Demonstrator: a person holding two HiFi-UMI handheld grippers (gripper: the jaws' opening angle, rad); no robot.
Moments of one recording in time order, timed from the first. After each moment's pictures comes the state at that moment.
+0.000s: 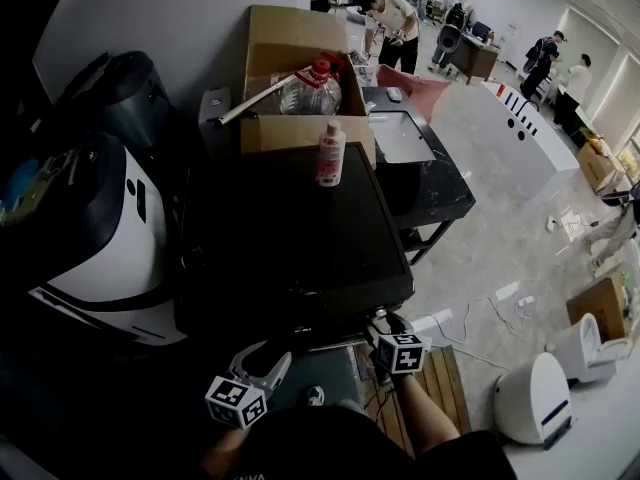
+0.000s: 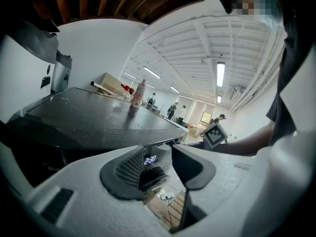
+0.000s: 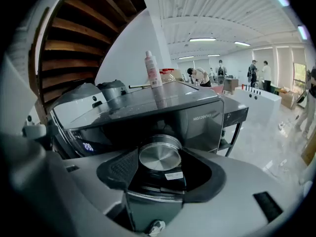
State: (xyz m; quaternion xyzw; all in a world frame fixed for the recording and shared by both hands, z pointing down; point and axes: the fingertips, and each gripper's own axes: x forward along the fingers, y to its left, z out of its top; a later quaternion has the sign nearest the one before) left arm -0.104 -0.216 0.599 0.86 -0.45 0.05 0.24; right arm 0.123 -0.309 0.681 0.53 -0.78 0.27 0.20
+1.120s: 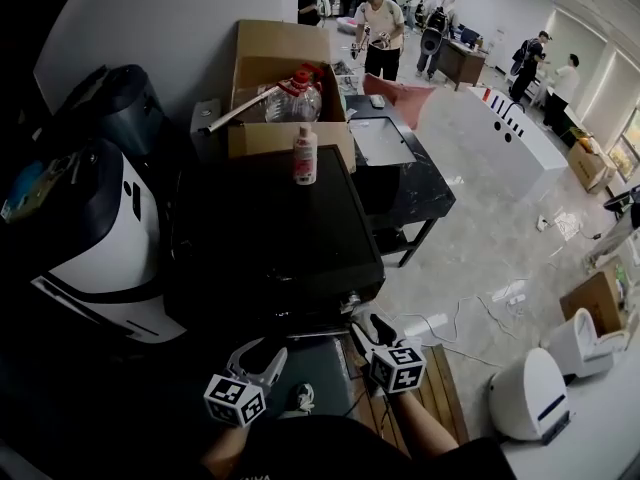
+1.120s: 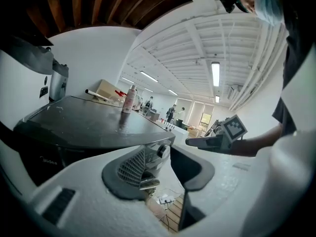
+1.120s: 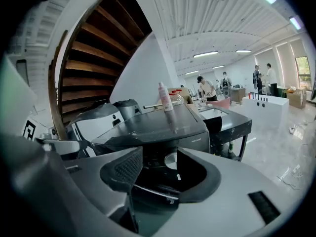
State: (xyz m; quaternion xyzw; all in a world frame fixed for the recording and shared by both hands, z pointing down) left arm -0.052 -0.171 0.563 0.86 -0.46 0.04 0.21; right arm 0.139 -0.232 0.583 0.50 -0.83 0.23 0.11
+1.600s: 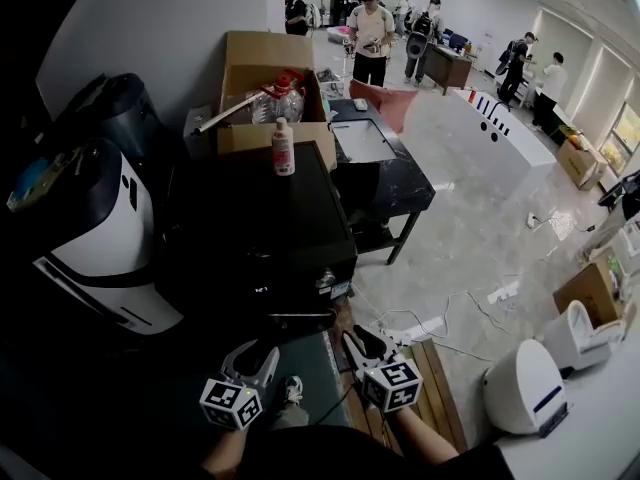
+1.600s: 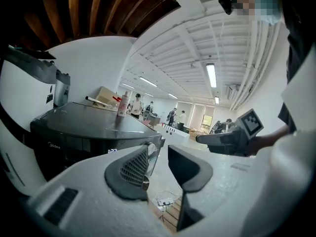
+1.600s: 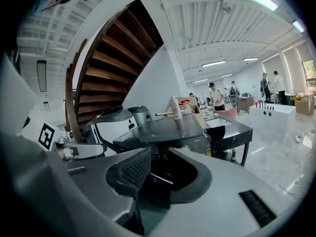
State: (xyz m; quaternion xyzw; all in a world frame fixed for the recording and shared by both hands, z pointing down) left arm -0.004 -0.084 0.542 0.86 -0.48 0.03 0.18; right arm 0.166 -0.112 0.530 0.47 -0.86 0.18 0.08
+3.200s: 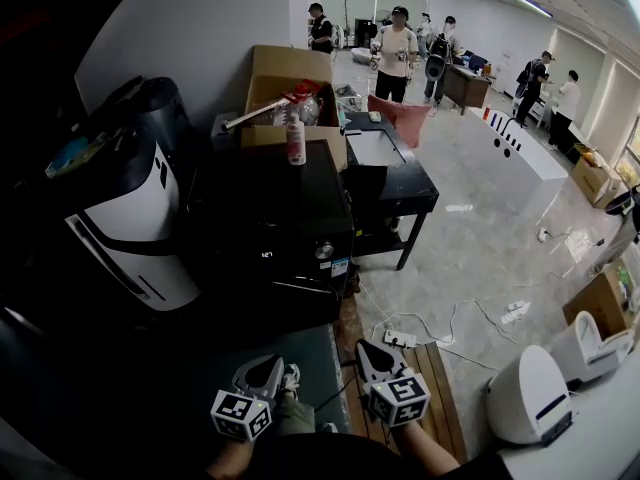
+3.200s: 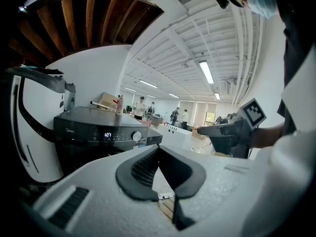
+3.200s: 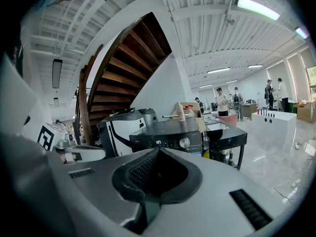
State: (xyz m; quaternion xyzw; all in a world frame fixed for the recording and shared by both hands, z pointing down) left arm 0.053 0.085 0.546 0.85 -0.51 0.04 0.15; right arm 0.216 0.048 0.516 0.45 -0.88 0.15 0.07
